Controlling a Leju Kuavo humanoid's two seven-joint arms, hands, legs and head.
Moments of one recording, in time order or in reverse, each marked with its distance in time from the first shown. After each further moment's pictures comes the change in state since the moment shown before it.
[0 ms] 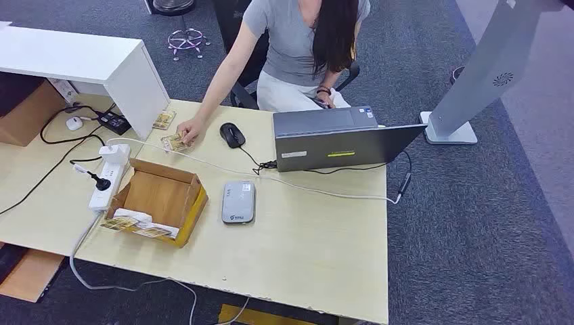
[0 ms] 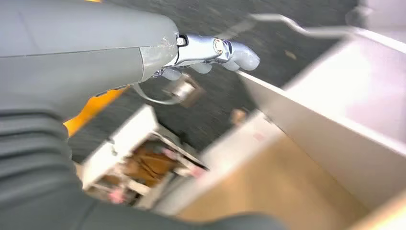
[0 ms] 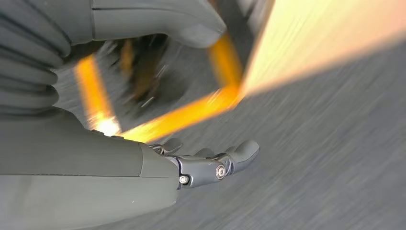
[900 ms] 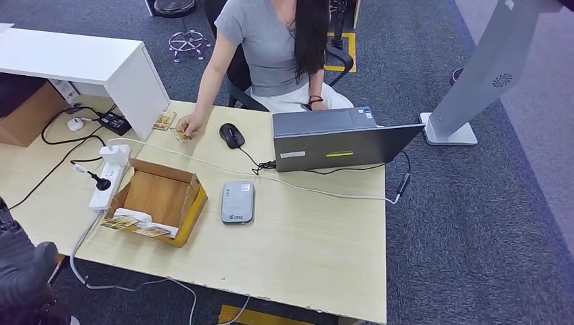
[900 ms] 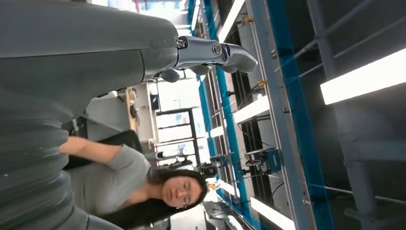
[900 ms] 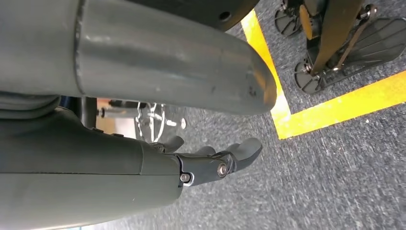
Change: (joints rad) left arm 0.189 0.025 -0.806 -1.513 0.201 0.423 -0.025; right arm -0.023 0.051 -0.032 0.071 0.267 -0.082 0.631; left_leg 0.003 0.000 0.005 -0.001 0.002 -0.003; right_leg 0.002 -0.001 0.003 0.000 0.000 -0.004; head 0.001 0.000
